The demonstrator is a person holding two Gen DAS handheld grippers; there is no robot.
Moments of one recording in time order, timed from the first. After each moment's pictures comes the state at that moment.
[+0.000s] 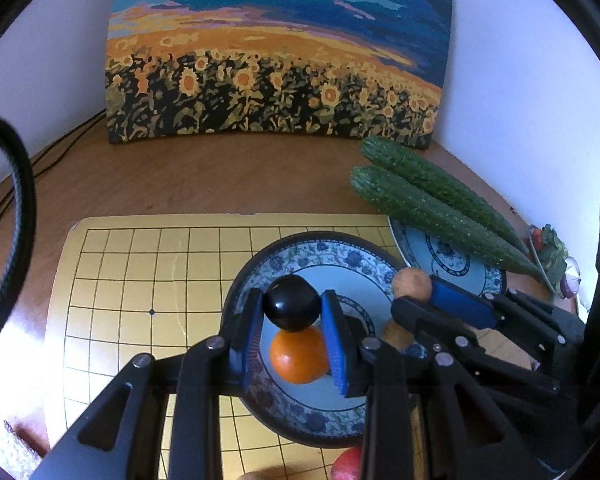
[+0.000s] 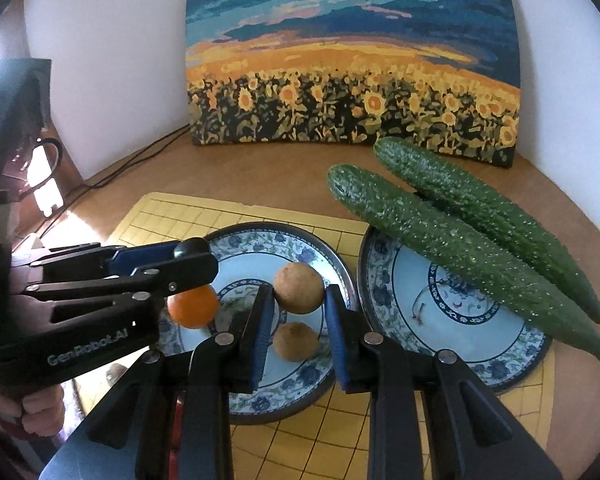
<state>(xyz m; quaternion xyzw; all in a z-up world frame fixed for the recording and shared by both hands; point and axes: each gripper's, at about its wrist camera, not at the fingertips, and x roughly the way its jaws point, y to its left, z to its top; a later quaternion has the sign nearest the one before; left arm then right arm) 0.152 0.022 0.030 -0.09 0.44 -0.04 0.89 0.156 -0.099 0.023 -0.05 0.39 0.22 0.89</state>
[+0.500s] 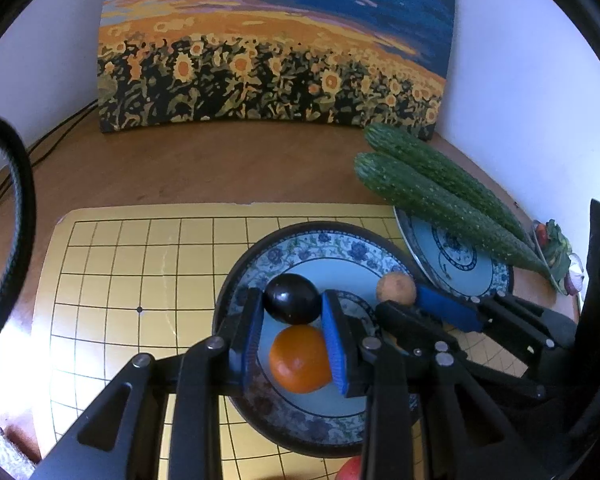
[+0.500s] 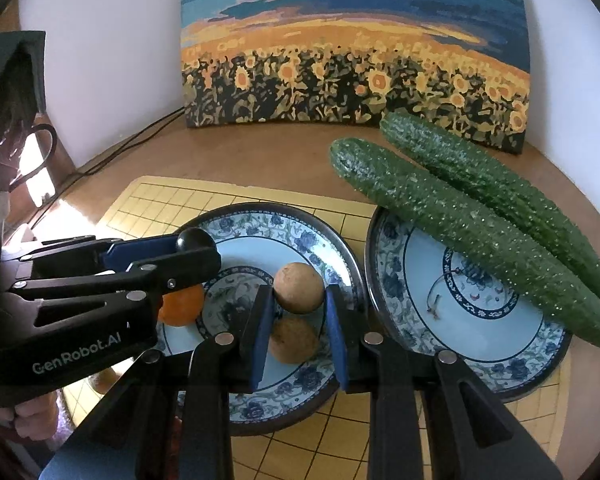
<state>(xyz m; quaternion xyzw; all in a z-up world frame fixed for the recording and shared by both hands) 0.160 0.019 0.022 -0.10 0.46 -0.04 0.88 0.164 -0.095 0.008 -0.06 0.41 0.22 0.89</state>
